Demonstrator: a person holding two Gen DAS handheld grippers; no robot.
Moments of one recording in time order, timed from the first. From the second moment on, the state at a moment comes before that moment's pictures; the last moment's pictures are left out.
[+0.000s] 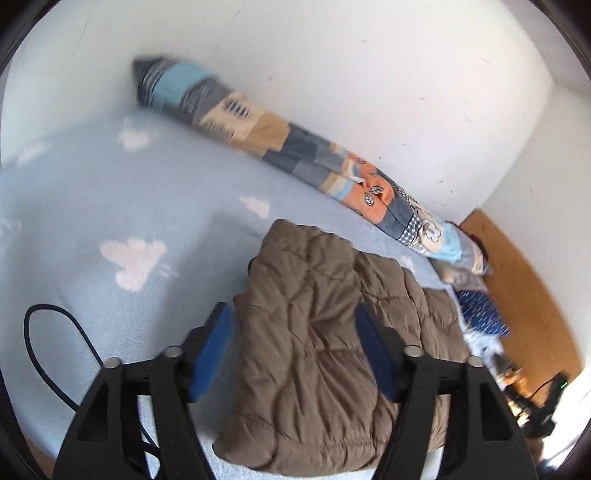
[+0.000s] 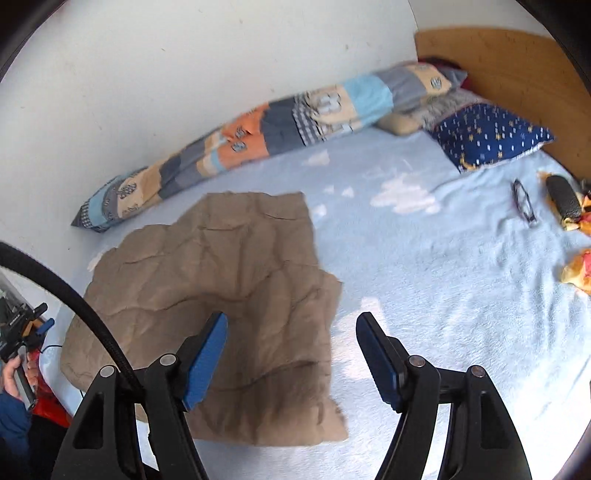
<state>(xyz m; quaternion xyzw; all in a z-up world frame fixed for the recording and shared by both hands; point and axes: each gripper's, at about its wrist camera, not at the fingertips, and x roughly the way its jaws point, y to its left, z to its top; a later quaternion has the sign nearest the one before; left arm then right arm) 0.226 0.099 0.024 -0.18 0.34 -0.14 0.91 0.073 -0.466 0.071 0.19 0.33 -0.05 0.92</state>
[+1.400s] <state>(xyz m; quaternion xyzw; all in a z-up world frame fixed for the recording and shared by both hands) 0.186 -0.068 -0.057 0.04 0.39 -0.03 0.92 0.145 -0.298 -0.005 0.11 0.39 -0.05 0.91</state>
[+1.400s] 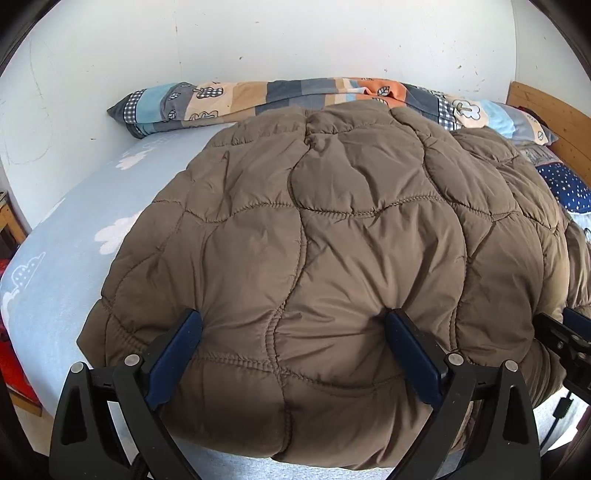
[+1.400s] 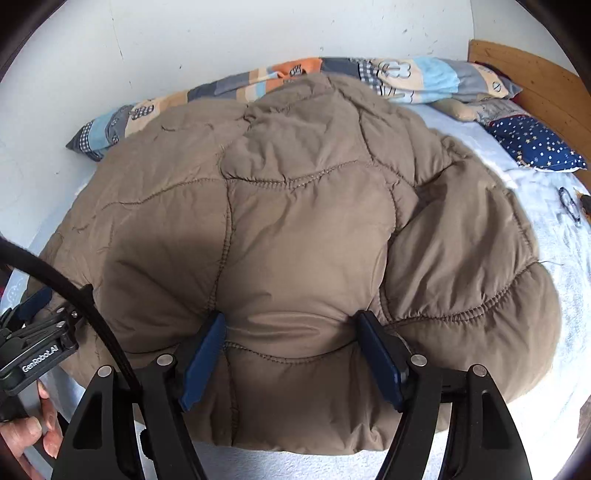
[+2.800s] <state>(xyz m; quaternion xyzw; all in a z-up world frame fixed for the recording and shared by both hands) 0.182 -0.065 -0.052 0.04 0.40 -0.04 0.92 0.091 -0.360 0.016 0.15 0.36 -0.17 0.91</state>
